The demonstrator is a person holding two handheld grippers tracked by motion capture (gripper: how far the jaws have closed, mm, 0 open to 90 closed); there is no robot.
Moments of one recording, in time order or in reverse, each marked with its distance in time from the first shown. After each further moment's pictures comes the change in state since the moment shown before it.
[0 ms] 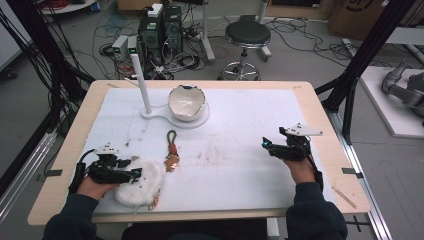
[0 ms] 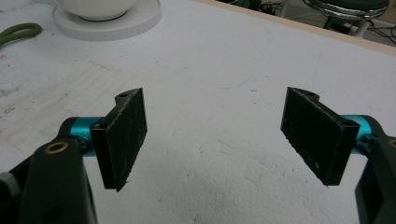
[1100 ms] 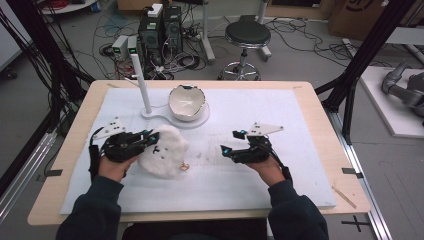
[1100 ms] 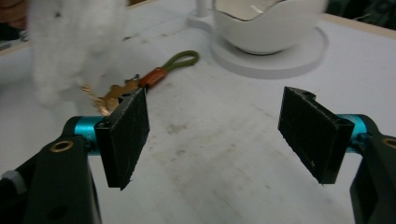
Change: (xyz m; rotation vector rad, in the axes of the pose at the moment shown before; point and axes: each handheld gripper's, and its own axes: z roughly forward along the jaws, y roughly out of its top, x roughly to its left) left arm -0.041 0.076 0.003 -0.461 -0.145 0.135; right arm 0.090 0.035 0.041 -0.024 0.420 -0.074
